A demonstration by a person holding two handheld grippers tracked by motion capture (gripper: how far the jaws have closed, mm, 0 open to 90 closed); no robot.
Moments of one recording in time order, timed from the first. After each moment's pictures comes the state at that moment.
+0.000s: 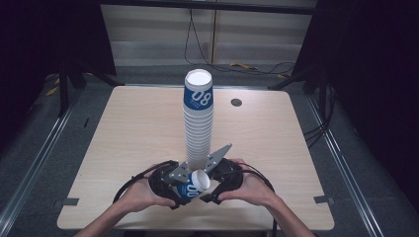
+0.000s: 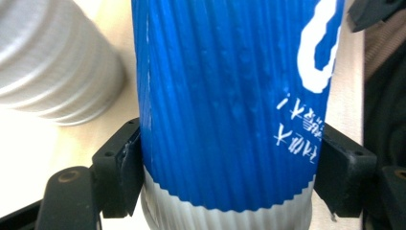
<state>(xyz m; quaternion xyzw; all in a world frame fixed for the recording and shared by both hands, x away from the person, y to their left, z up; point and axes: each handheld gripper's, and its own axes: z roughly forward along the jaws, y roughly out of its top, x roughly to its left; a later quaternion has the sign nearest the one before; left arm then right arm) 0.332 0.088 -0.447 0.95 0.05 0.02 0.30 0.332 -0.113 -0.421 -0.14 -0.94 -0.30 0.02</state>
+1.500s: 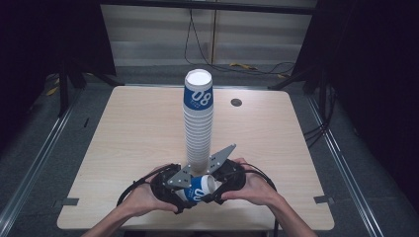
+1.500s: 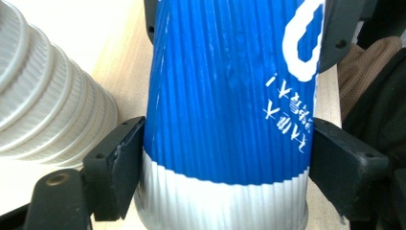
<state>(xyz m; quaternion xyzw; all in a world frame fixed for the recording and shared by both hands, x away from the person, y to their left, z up) 0.320 0.085 -0.441 0.93 0.03 0.04 0.35 0.328 -0.120 -0.417 -0.12 -0.94 -0.33 0.03</state>
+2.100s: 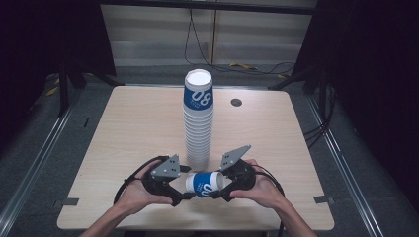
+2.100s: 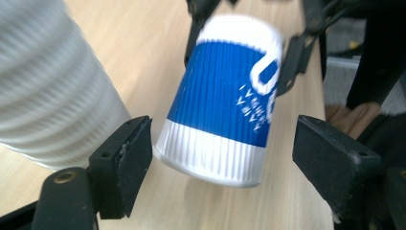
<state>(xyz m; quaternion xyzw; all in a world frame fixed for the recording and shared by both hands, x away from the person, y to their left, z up) 0.328 0.112 -0.416 0.87 0.08 0.04 0.48 0.330 -0.151 -0.427 -0.18 -0.91 -0.37 0.01</state>
